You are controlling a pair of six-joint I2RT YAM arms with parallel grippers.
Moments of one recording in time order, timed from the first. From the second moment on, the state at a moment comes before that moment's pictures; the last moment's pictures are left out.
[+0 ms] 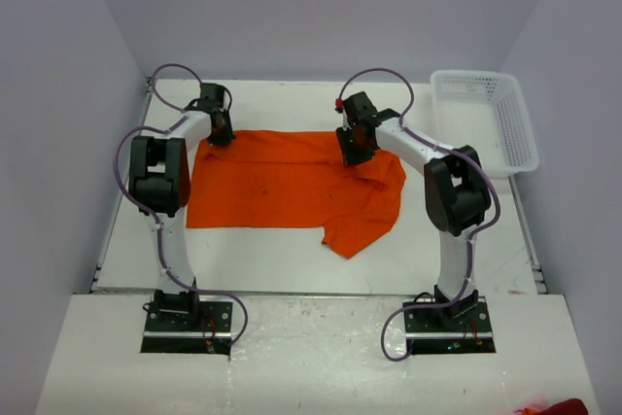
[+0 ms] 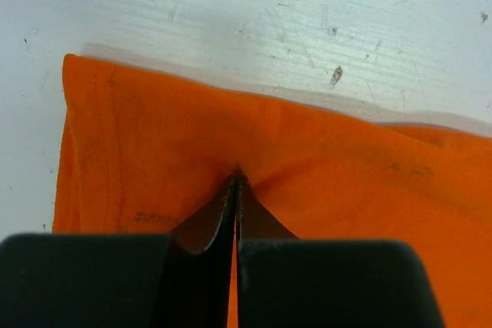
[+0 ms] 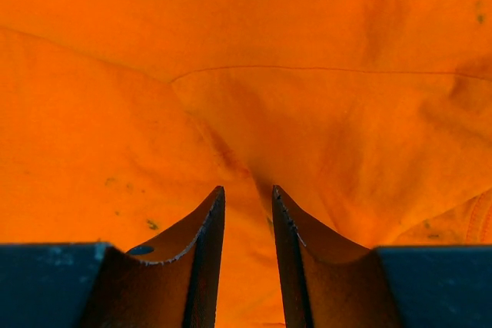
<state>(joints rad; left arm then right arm) -0.07 2.15 1.58 -0.43 -0.09 -0.26 0.46 2.04 1.59 -0.67 -0.01 0.18</state>
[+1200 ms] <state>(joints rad) -0.07 2.14 1.56 -0.40 -0.05 -0.25 0.51 2.17 1.72 -0.74 0.03 0.17</state>
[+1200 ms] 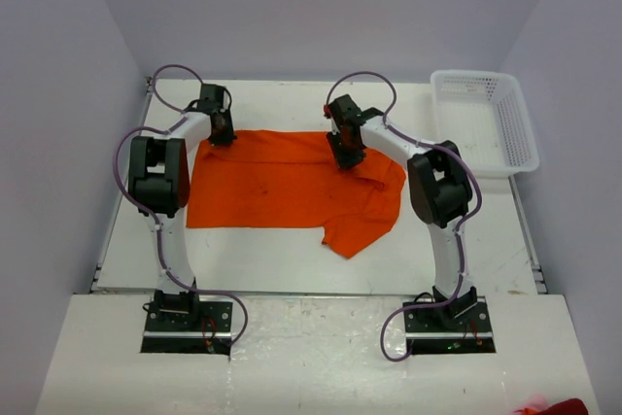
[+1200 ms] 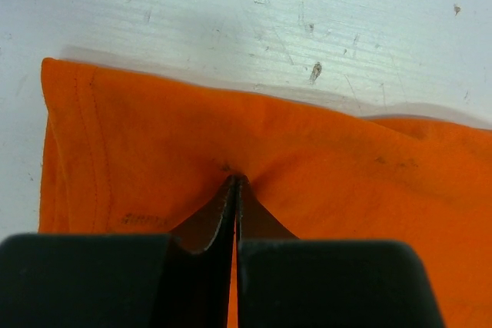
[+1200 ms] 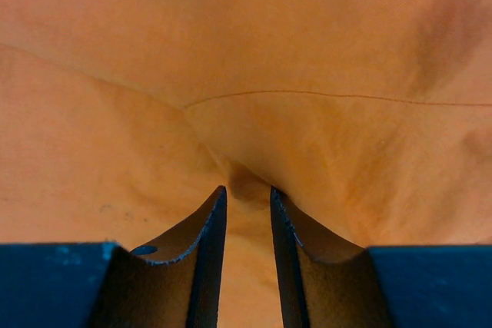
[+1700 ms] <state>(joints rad) -0.07 2.14 1.55 -0.39 -0.03 -0.25 0.49 2.17 1.70 -0.76 0.03 0.18</state>
